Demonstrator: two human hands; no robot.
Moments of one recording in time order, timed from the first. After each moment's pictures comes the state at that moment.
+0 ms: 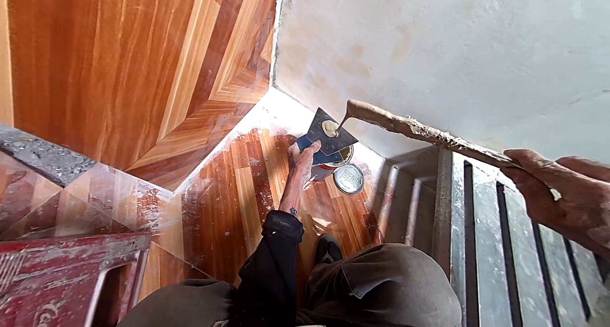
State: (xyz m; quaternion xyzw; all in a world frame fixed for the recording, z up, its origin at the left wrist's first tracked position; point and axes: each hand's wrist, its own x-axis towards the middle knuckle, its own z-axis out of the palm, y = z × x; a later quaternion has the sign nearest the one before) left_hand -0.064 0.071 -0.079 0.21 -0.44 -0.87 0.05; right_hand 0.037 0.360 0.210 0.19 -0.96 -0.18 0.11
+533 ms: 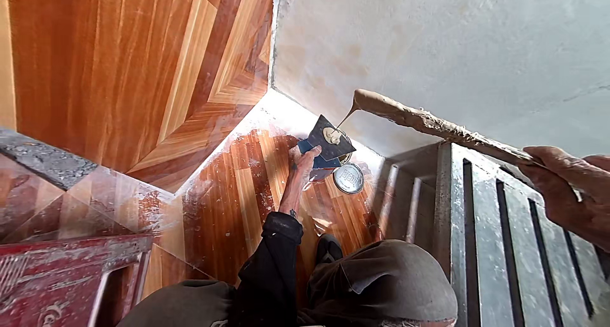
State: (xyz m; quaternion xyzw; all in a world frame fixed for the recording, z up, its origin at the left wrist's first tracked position) left_hand -0.058 0.072 -0.077 0.22 -0.50 -0.84 0.01; right_hand 0.047 0.363 0.222 0.16 -0.96 -0.17 0.12
